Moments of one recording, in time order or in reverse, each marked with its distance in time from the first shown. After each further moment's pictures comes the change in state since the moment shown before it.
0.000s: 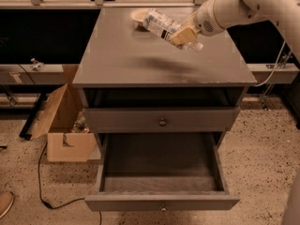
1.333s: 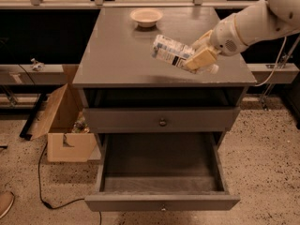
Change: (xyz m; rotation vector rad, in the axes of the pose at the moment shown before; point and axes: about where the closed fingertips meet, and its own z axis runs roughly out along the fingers) arm 0.045 0.073 -0.050 -0.194 0.055 -0.067
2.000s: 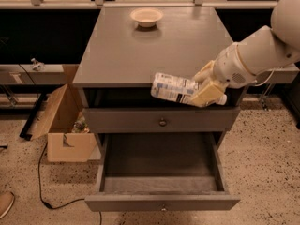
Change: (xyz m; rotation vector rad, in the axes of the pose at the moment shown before) arm 0.044 0.096 -0.015 -0.100 0.132 -0.070
